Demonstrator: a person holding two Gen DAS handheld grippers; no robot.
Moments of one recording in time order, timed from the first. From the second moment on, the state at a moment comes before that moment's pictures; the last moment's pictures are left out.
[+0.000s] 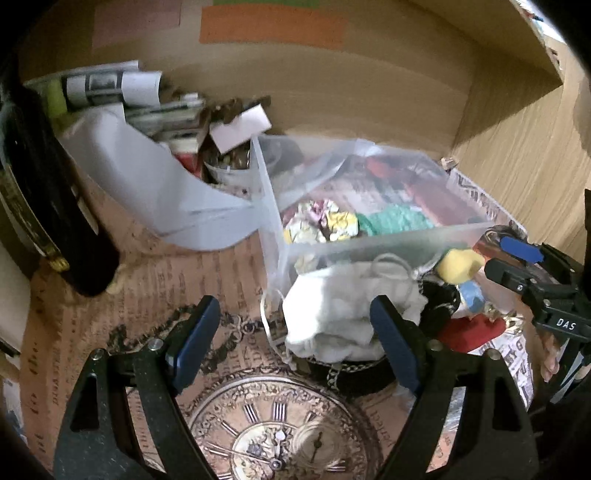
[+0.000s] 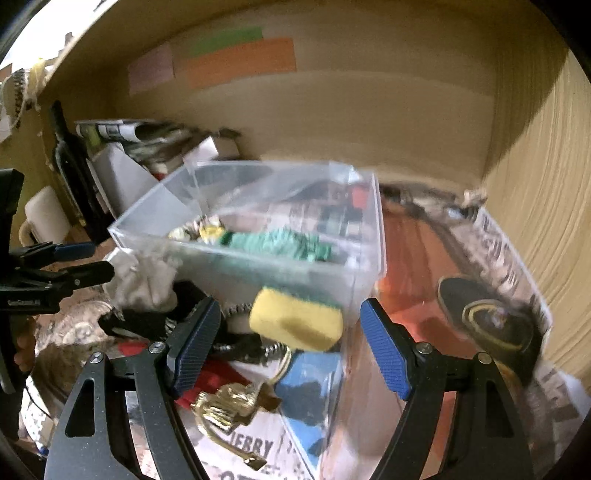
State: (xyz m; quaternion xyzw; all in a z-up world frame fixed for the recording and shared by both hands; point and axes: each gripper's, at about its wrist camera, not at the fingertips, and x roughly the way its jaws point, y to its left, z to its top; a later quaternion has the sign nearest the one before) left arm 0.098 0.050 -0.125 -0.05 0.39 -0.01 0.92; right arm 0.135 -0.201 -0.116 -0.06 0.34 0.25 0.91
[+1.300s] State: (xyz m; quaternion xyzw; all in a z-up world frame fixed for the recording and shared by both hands) left arm 0.056 0.038 -0.063 -0.05 0.28 -0.03 0.96; right arm 0.108 -0.213 -0.079 -0.02 0.28 0.26 0.92
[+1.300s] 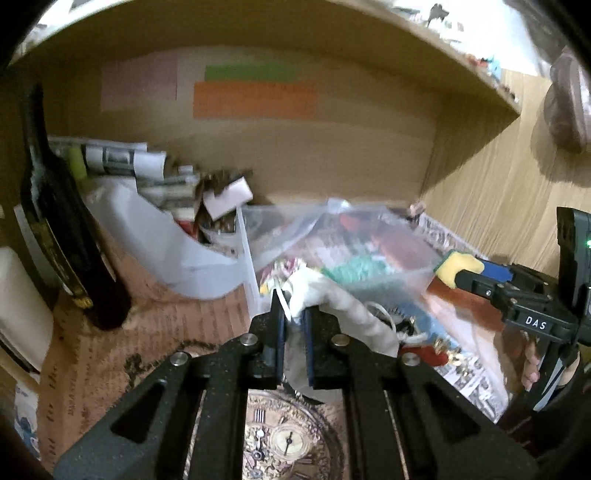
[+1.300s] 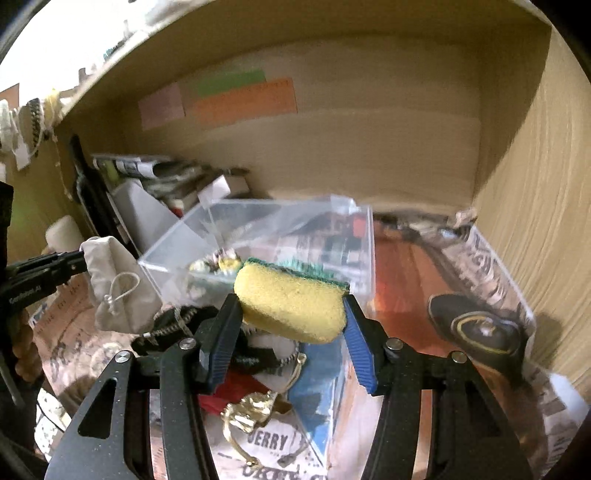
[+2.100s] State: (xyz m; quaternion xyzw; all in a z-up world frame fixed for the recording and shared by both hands) left arm 0.156 0.030 -0.057 -0.05 0.29 -0.04 0.96; right arm 0.152 -0.183 -0.065 -0.03 0.26 0.27 0.93
